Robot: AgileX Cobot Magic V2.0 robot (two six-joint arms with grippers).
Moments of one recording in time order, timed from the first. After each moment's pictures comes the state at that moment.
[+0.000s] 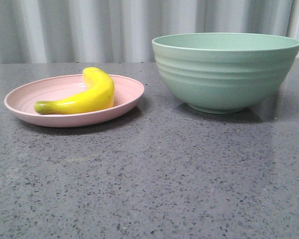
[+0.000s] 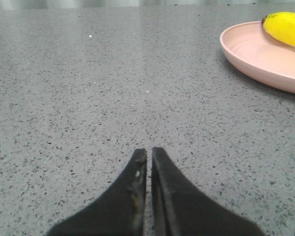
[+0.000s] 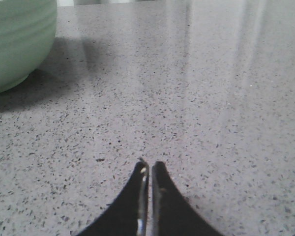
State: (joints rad) left arm -0.05 0.00 0.00 -0.15 0.32 0.11; right arm -0.11 -0.01 0.01 -0.04 0.32 0.05
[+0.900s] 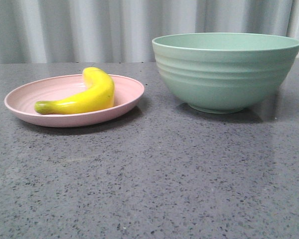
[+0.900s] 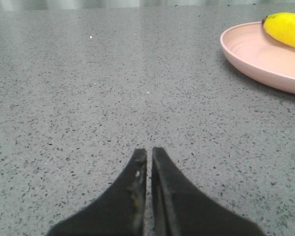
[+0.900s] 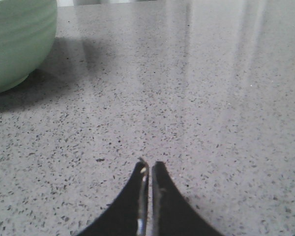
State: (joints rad) left arm -0.05 0.00 0.00 -0.15 0.32 0.11; right arm -0.11 -0.01 0.01 -0.04 0.32 0.05
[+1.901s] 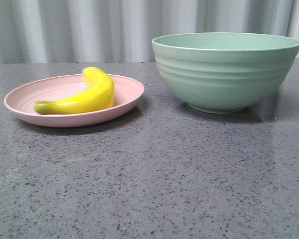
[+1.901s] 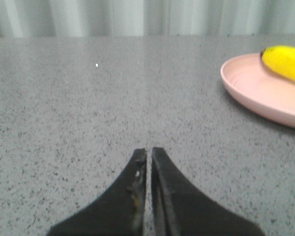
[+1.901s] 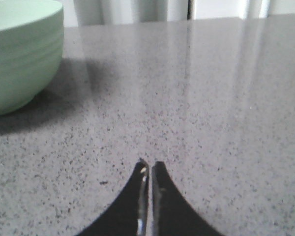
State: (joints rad) left arm -0.05 0.00 0.00 -0.17 0.21 0.11; right arm -0.11 -0.01 0.01 -0.04 0.23 0.05
